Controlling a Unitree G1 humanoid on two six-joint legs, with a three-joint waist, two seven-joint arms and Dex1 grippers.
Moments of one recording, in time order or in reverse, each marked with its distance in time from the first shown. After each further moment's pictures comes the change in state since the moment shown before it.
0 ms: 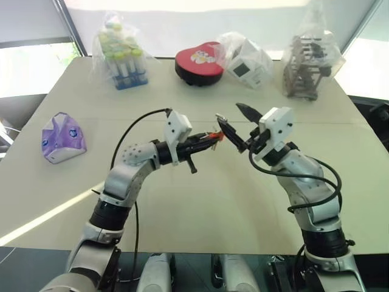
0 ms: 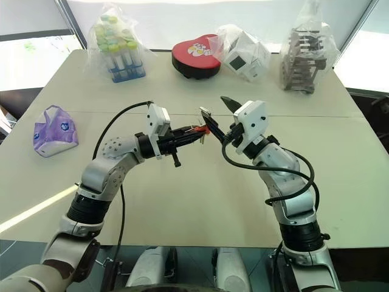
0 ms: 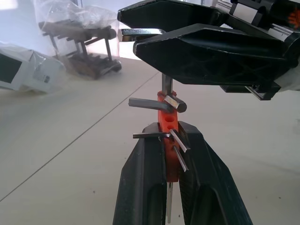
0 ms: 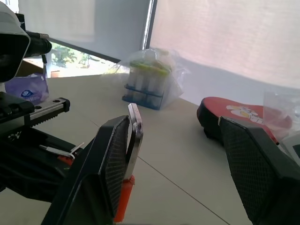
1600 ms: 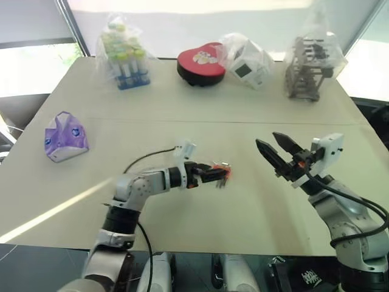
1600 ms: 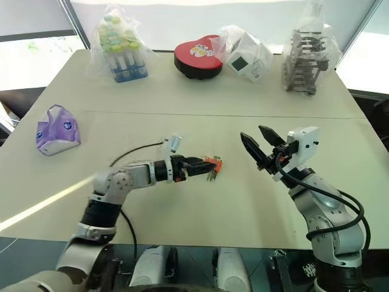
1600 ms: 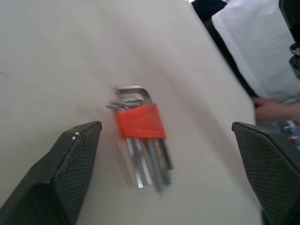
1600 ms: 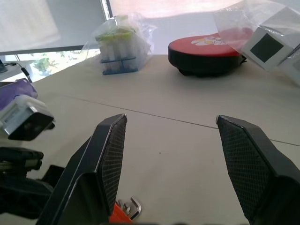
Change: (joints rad) left arm 0.054 -0.051 0.071 0.037 -0.238 0.587 0.214; right arm 0.295 -0.055 -0.286 -0.133 0.352 0.210 -0.023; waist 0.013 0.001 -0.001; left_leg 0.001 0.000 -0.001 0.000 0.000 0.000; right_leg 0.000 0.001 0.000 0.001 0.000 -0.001
